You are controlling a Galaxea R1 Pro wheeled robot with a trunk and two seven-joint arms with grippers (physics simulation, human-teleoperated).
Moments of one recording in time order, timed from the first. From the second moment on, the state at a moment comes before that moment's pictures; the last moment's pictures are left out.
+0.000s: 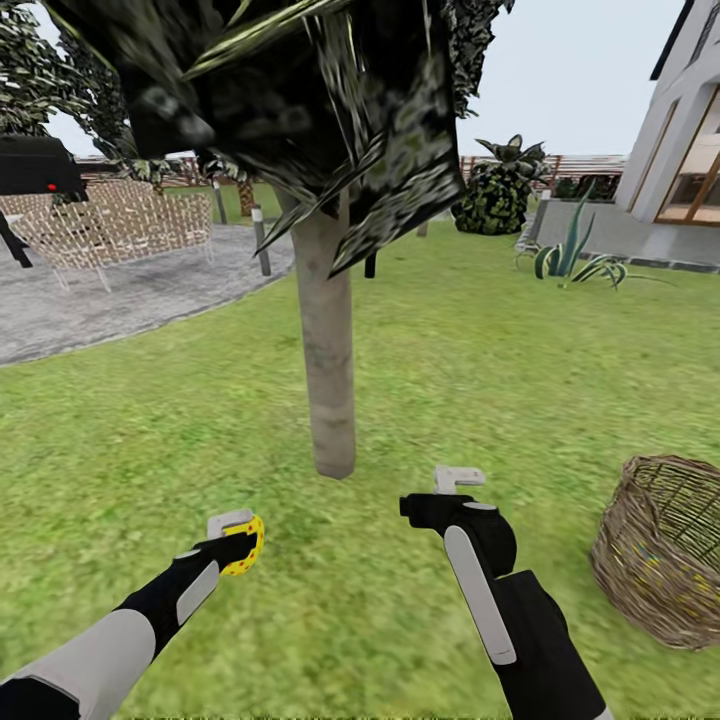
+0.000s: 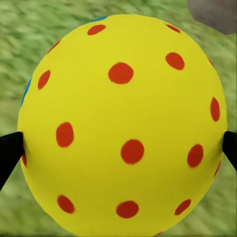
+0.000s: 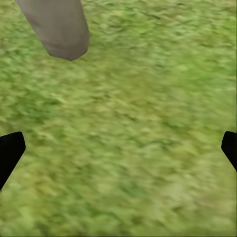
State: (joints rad) left arm -0.73 0.12 -0.39 -0.36 0.61 0.11 0.12; right arm -0.43 0.14 0.25 -1.59 -0.35 0.99 -0.49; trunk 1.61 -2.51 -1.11
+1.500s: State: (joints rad) left arm -0.73 0.13 -0.39 -0.36 0.61 0.05 0.13; right arm -0.43 0.14 0.29 -1.59 -0.35 0.99 -0.48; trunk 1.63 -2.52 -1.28
